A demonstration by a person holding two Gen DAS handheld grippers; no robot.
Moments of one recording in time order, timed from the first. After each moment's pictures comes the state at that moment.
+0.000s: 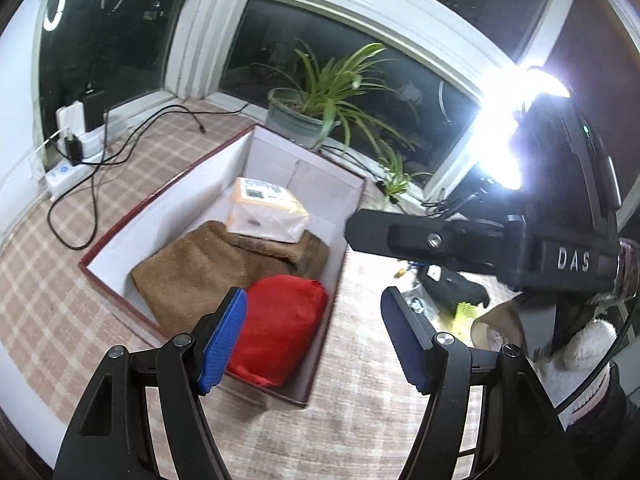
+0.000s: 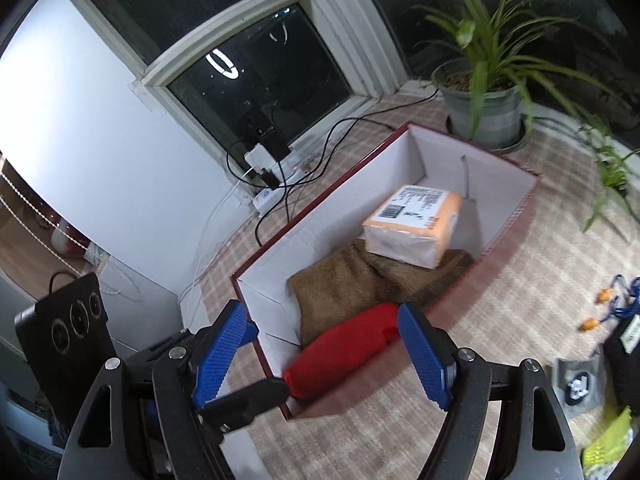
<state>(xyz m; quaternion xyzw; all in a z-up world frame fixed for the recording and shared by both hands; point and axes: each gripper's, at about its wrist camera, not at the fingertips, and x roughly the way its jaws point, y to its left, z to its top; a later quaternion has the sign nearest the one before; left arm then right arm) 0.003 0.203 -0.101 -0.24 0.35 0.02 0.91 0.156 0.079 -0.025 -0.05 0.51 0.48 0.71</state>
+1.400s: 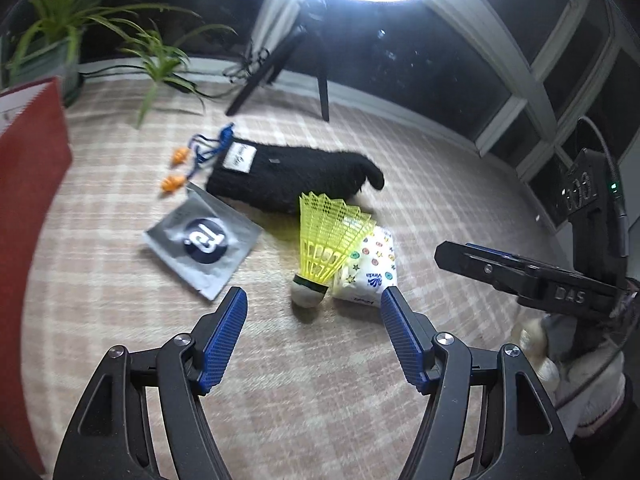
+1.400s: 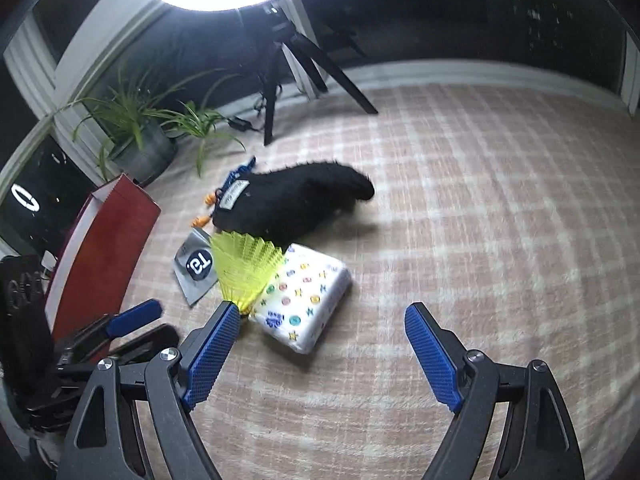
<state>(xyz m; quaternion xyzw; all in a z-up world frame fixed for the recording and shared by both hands) 0.110 -0.017 -0.170 -0.12 0.43 -0.23 0.86 0.167 -0.259 -0.085 0.06 0.50 0.11 0.86</state>
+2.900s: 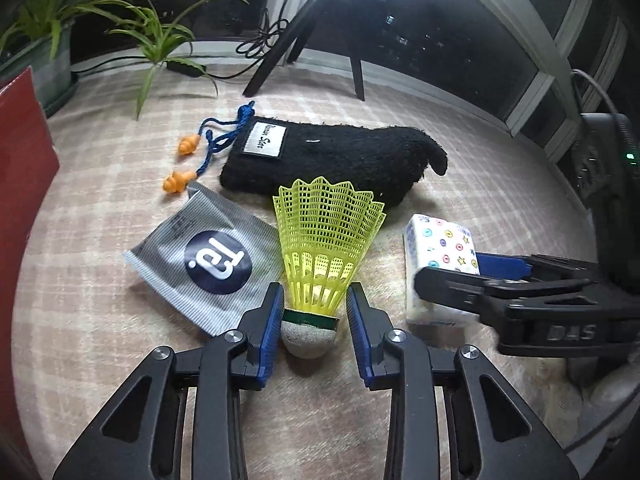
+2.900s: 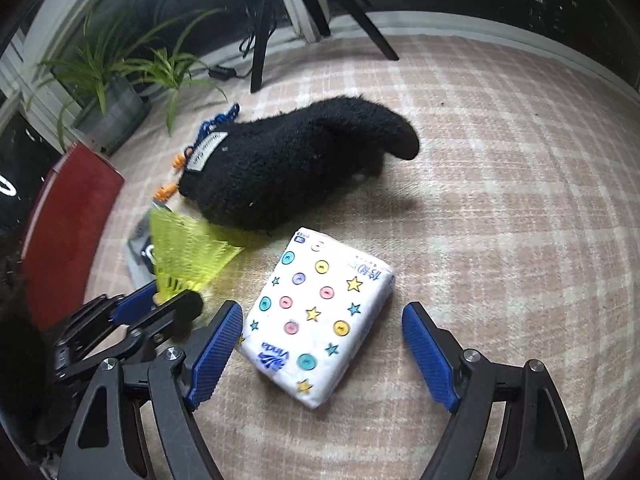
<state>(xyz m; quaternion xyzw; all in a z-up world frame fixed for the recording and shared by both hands) 0.158 -0.025 -0.219 -0.07 0.45 -0.20 0.87 0.215 -0.220 -0.144 0.02 0.56 0.09 0.83</state>
